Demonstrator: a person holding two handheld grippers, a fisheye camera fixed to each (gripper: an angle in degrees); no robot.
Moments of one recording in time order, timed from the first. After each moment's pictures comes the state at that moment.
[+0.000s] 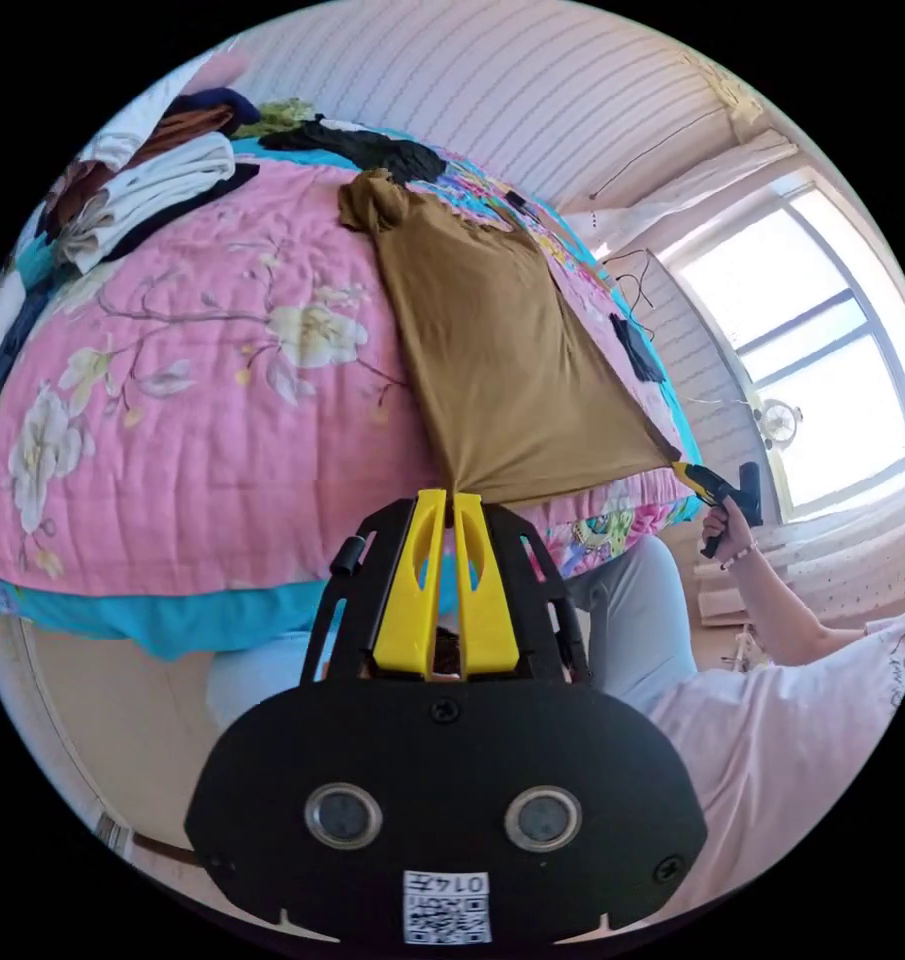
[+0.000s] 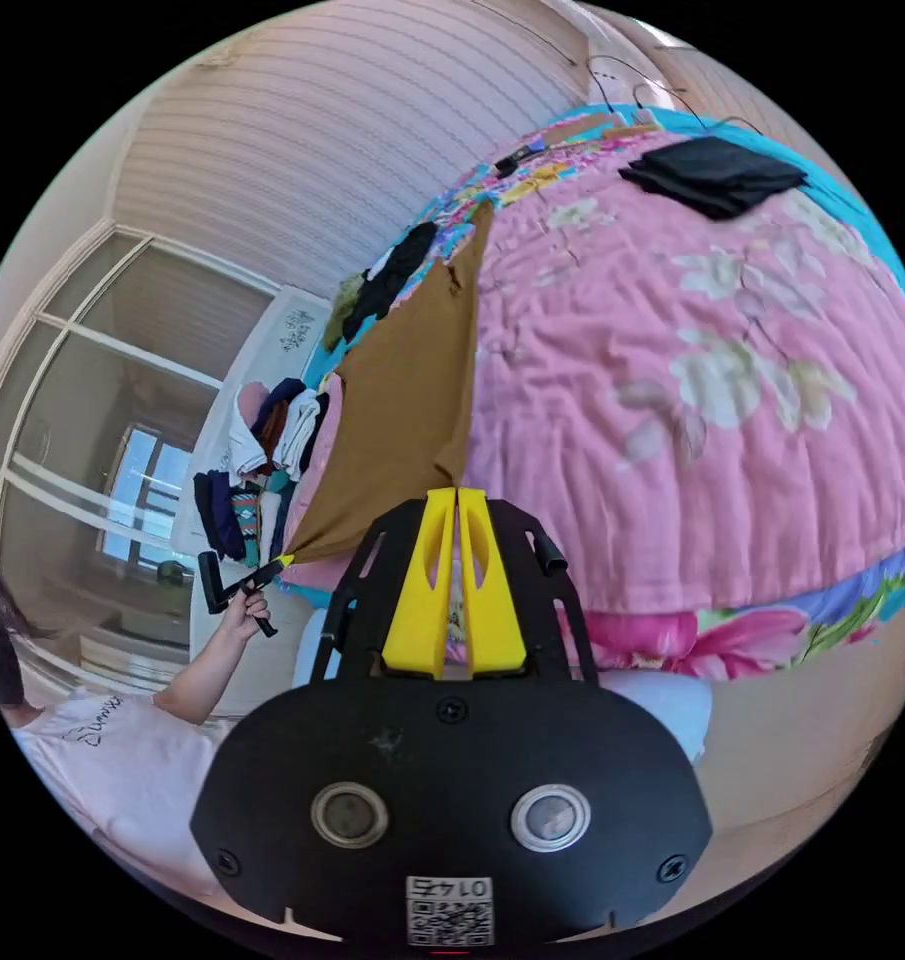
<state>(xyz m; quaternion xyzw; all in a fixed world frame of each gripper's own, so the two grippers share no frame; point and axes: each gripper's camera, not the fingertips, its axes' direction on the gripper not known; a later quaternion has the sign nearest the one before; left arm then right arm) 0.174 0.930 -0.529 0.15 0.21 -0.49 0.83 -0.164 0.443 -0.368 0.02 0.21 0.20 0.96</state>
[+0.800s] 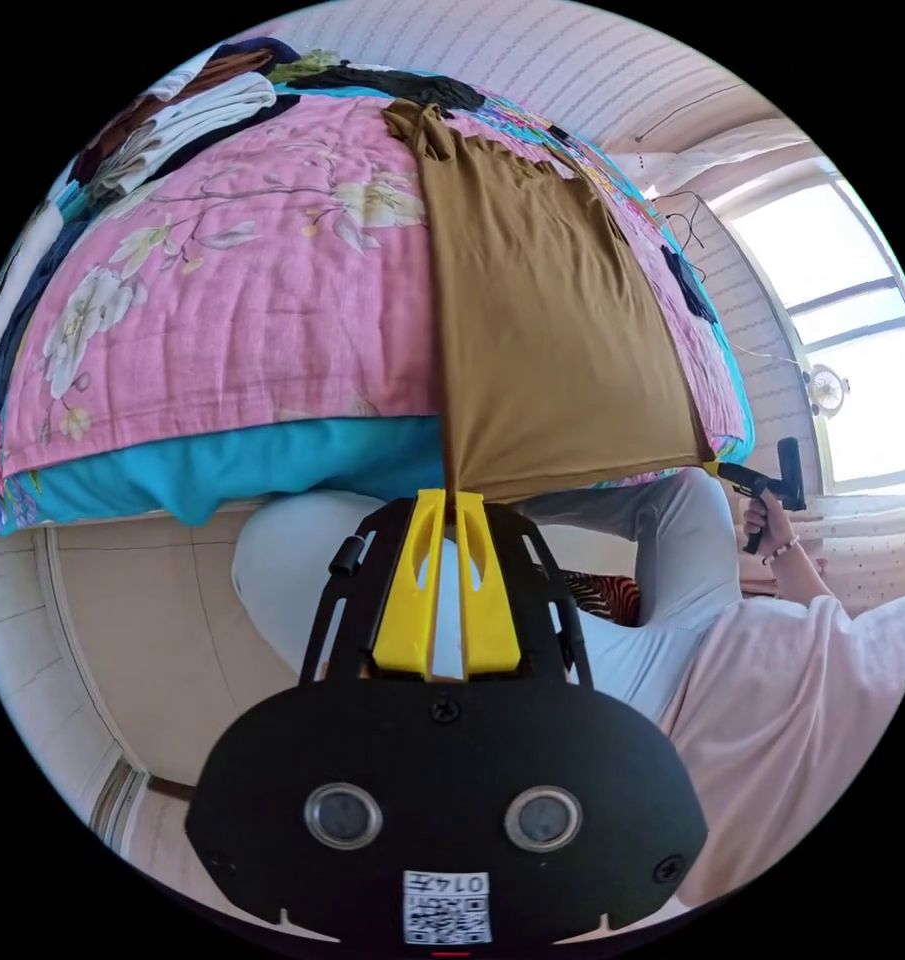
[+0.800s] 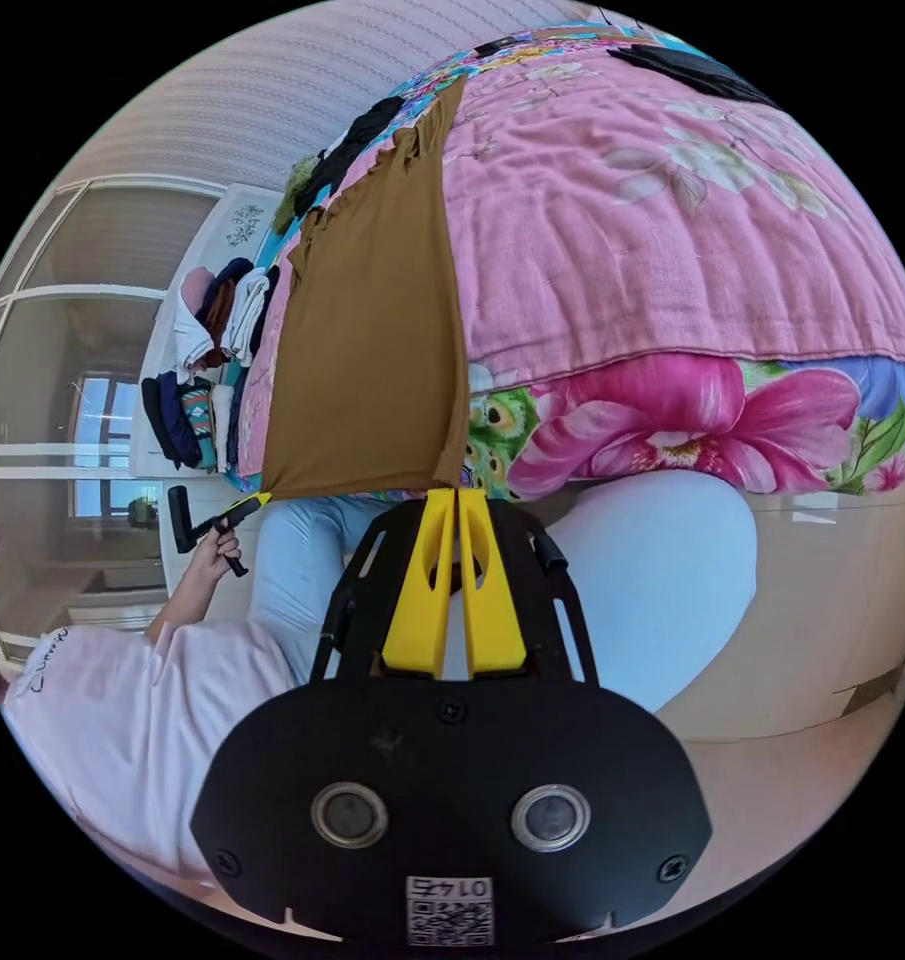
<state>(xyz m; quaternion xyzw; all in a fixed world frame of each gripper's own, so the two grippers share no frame) 0.173 0.934 -0.446 0.04 0.19 -0.50 0.85 -0.131 0.425 -0.305 -0.13 0.23 0.23 0.93</state>
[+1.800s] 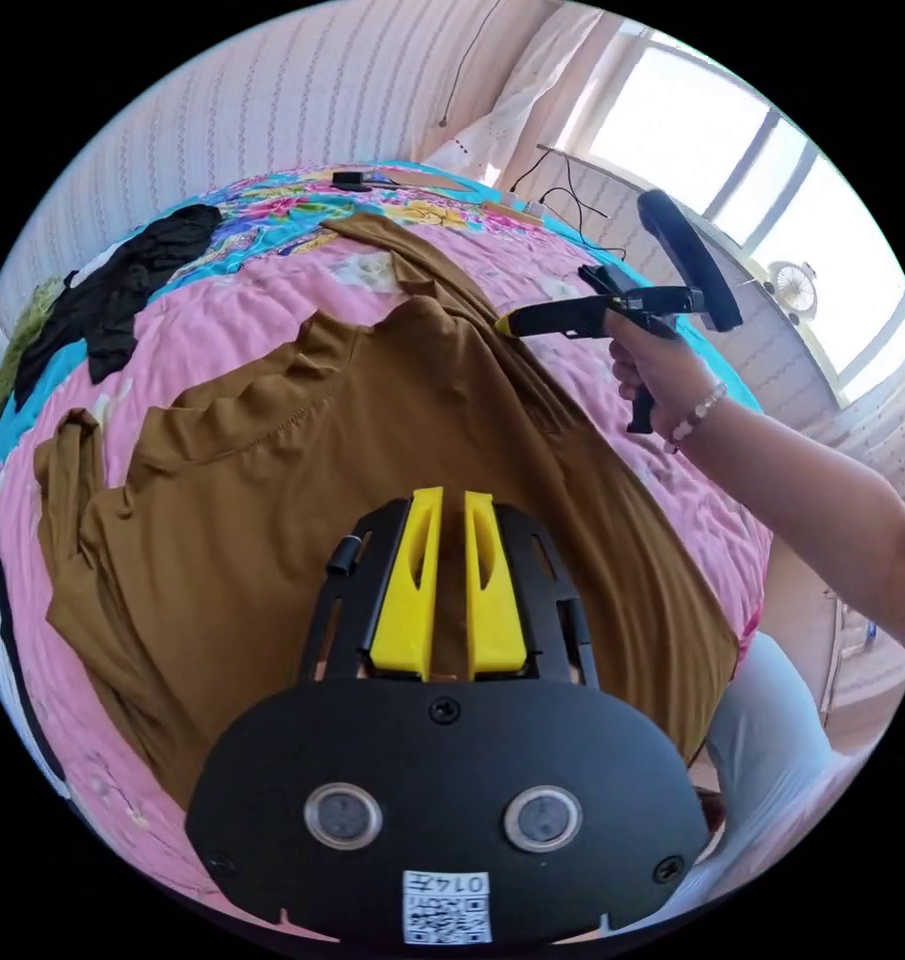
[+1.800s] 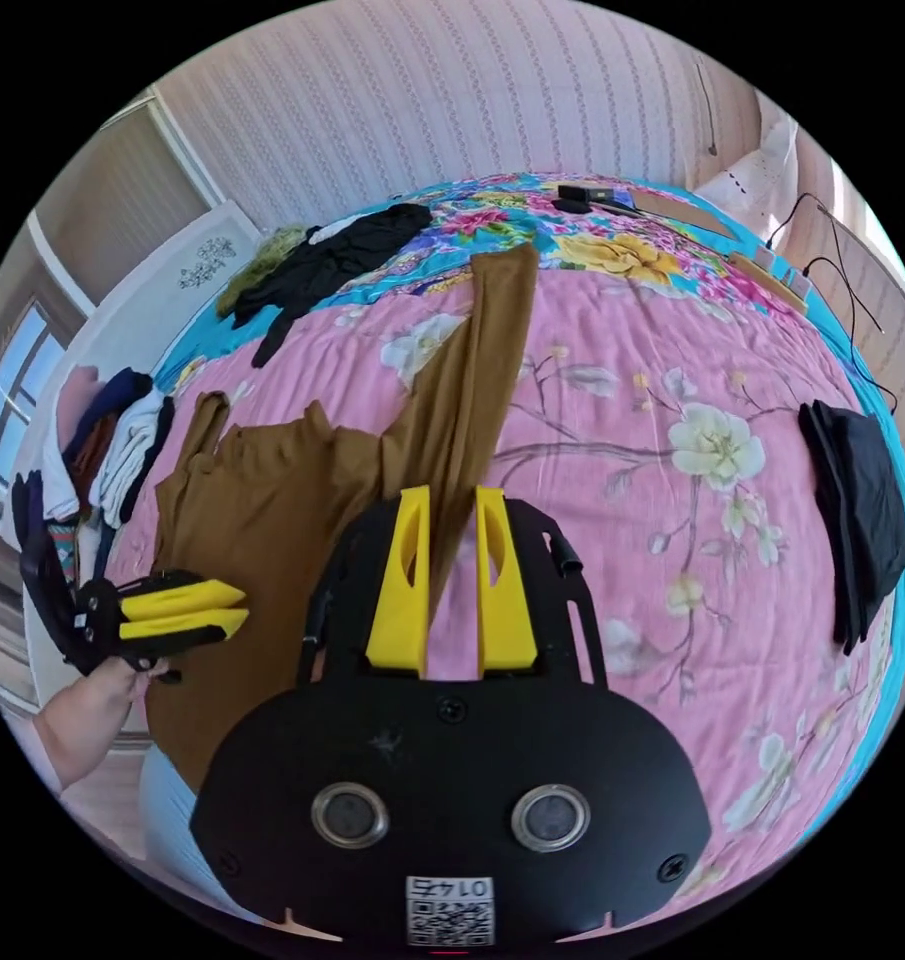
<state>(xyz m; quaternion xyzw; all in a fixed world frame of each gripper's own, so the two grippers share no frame) -0.048 0.515 -0.266 0.11 0.13 -0.27 0.95 0.020 0.027 -0.201 -0.07 0.42 0.06 0.90</state>
